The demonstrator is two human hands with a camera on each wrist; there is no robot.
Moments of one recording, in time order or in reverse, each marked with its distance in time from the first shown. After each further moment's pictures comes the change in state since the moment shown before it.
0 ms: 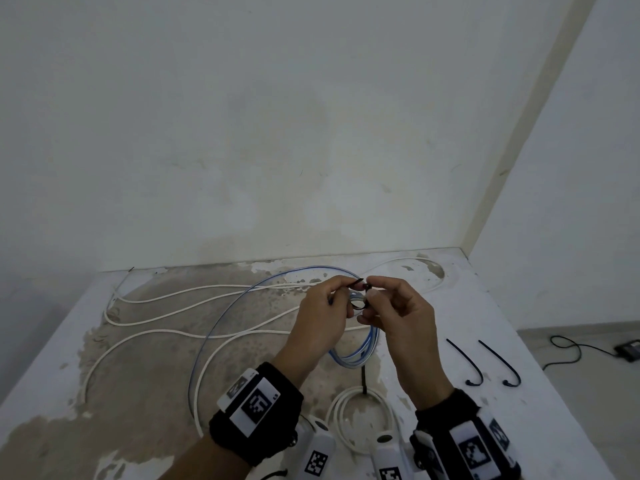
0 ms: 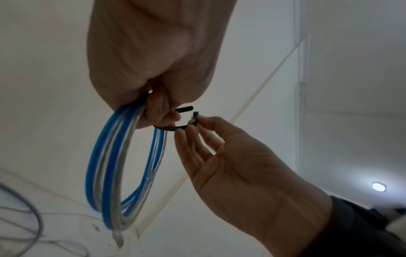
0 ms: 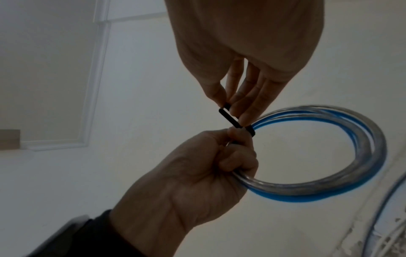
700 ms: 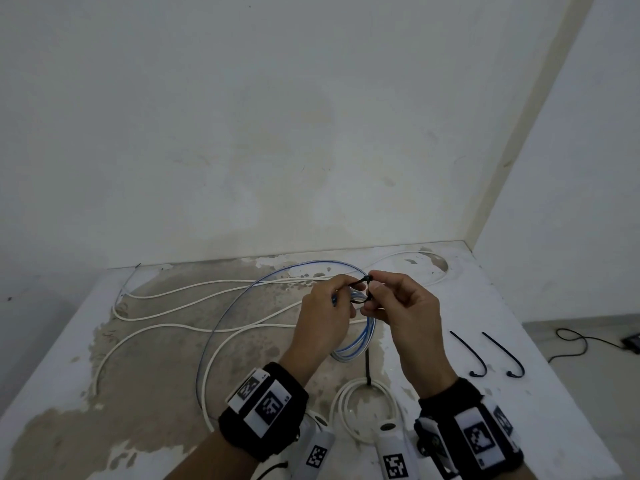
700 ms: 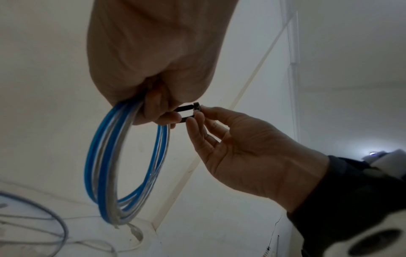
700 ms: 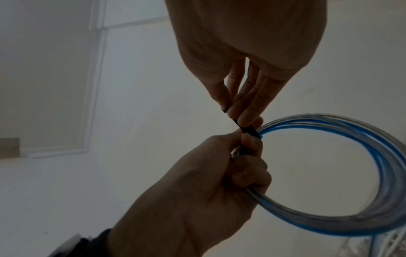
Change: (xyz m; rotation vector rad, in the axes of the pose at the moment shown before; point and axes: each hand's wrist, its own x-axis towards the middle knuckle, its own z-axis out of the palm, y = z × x) left_hand -0.006 -0.012 0.002 0.165 0.055 0.145; right_hand -0.001 0.000 -0.002 0.023 0.009 0.030
